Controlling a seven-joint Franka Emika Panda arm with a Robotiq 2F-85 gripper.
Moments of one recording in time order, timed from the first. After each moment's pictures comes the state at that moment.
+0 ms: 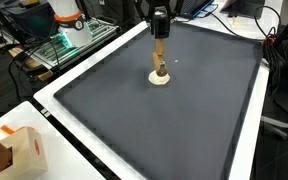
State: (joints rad) arm 0.04 -0.01 -0.04 -2.23 -0.09 2.36 -2.24
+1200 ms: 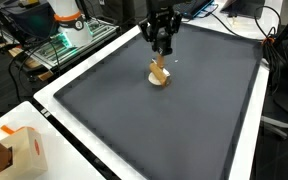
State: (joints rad) arm 0.00 0.11 -0.02 -2.20 -0.04 2.41 -2.63
